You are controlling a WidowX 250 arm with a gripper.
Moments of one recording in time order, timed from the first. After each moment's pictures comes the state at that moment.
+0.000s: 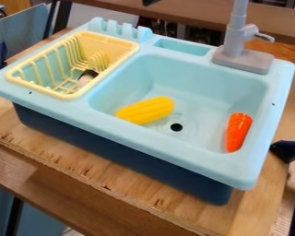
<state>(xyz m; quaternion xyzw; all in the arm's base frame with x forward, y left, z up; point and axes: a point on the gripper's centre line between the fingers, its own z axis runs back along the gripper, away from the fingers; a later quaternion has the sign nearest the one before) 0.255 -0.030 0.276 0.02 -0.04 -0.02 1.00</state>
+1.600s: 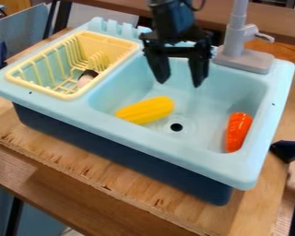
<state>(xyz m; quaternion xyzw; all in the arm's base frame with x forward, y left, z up) 0.365 -0.039 0.144 -0.12 -0.11 -0.02 0.99</state>
